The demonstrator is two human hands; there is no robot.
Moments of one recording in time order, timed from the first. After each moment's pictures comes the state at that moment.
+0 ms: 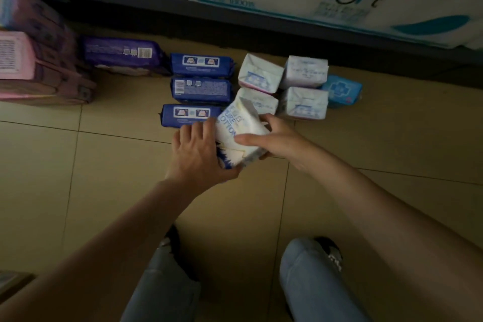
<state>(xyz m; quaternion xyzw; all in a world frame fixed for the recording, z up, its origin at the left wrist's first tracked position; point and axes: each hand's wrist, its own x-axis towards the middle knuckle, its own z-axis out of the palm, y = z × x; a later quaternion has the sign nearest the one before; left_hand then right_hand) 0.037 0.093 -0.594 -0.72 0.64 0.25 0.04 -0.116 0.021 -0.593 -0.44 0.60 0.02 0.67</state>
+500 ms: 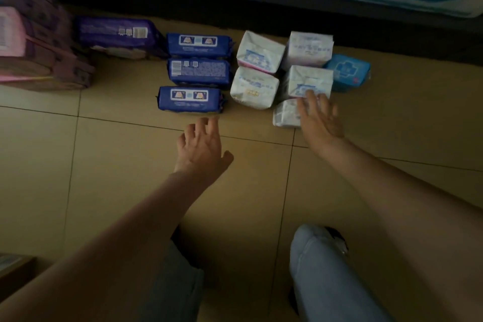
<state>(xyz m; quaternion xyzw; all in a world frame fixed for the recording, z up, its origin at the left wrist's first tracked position) 0.013 0.111 -0.613 -0.74 0.60 0.28 0.13 -0.201 0.027 -0.673 -0.78 0.55 0.27 0.13</state>
